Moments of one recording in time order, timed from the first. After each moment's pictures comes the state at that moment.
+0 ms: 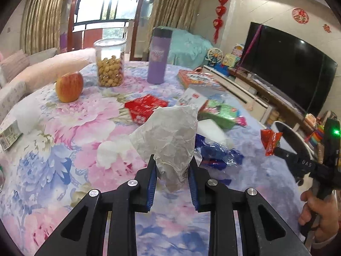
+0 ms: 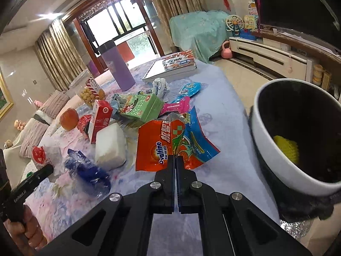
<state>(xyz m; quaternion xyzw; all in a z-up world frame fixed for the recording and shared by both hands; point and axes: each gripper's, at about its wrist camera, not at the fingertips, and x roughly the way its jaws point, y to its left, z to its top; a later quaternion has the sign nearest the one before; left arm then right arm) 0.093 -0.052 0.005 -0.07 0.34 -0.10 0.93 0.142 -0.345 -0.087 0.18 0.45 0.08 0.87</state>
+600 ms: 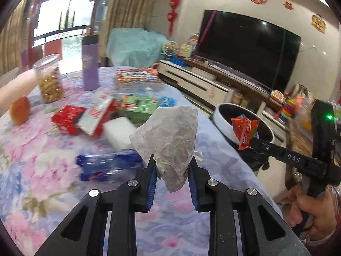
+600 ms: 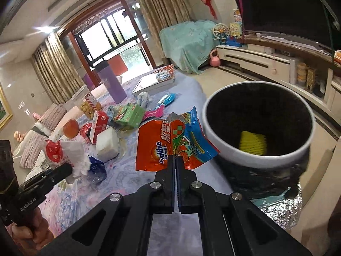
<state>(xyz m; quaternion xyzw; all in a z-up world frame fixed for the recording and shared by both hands) 0.084 -0.149 0.012 -0.02 0.34 -0.22 0.92 0.092 -0.399 -0.059 0.20 0.42 0.04 0.89</state>
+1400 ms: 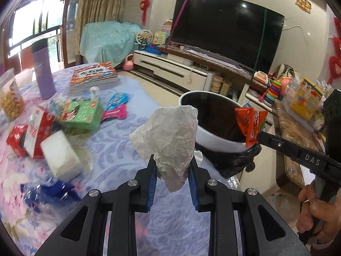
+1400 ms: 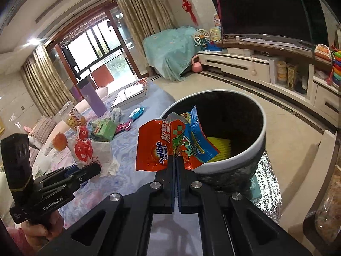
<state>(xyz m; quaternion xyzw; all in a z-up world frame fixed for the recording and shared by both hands) 0.141 -0.257 -0.002 0.02 0.36 -0.27 0.89 0.070 -0.460 -0.052 0.21 0.41 -0.01 0.89</state>
